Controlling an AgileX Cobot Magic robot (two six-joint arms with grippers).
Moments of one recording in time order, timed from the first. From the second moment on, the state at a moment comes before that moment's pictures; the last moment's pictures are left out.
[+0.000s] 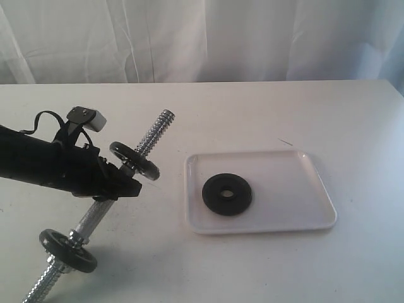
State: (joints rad) left arm -0.26 1.68 -0.80 -1.43 0.67 1.62; right arm -0.05 0.05 -0.01 0.04 0.31 0.02
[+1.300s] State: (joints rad) left arm -0.27 1.55 -0.69 -1.38 0.71 1.69; right arm -0.05 0.05 -0.01 0.04 0.05 0.24
